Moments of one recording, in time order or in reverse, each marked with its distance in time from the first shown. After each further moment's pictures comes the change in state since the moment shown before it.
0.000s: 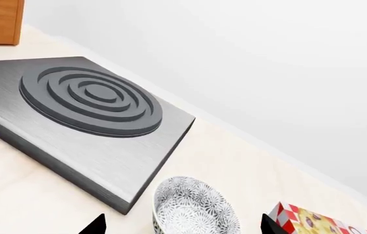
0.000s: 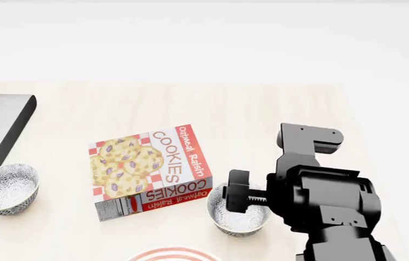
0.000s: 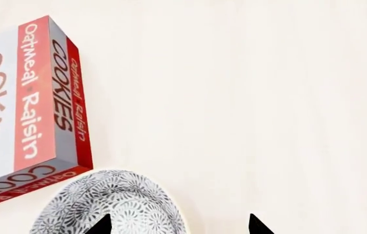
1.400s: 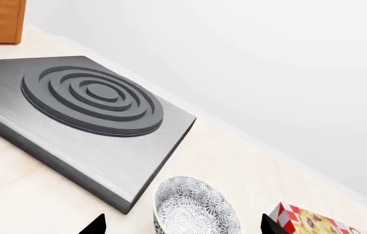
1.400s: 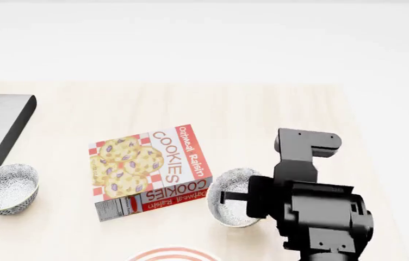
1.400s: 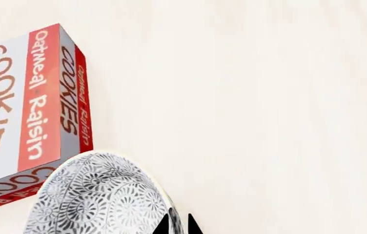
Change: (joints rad) left arm 0.002 -0.010 0.013 -0.002 -0.018 0.010 -0.015; right arm -0.145 -0.038 0.266 -0.263 -0.308 0.064 -0.063
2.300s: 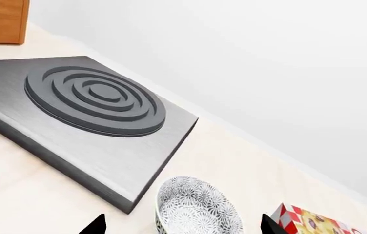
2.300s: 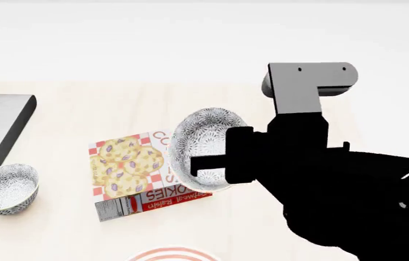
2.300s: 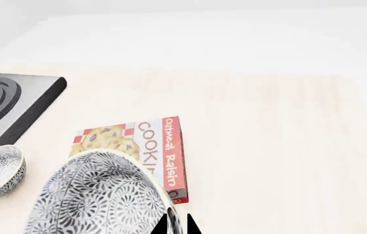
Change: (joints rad) left arm 0.003 -0.006 0.008 0.006 -0.009 0.003 -0.018; right arm -0.103 0.179 -0.020 -1.076 0.989 0.668 0.686
